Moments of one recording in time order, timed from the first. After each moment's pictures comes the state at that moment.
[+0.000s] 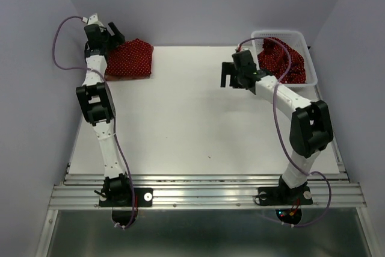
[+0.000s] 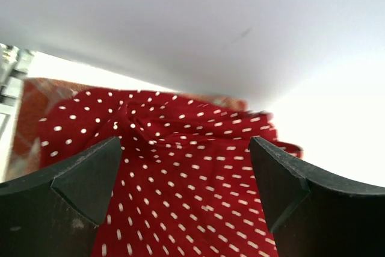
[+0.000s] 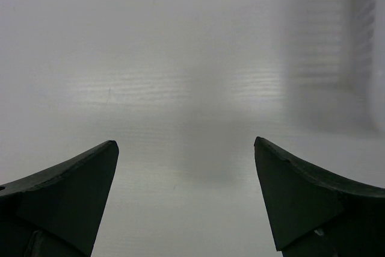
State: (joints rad) left arm 0.22 2.55 2.32 -0.10 0.23 -0.37; right arm 0.45 1.80 1.41 -0.41 0.25 0.36
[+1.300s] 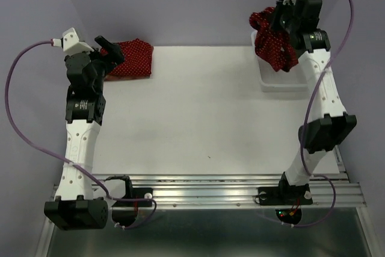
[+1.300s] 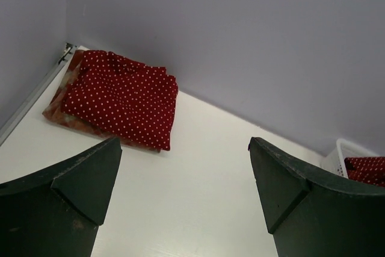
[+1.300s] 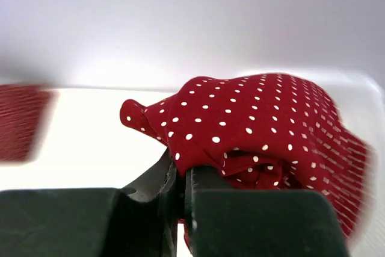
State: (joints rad) left arm 0.01 1.09 1.26 -0.22 -0.12 -0.45; right arm 0.03 1.90 2.15 -0.53 -0.04 0.15
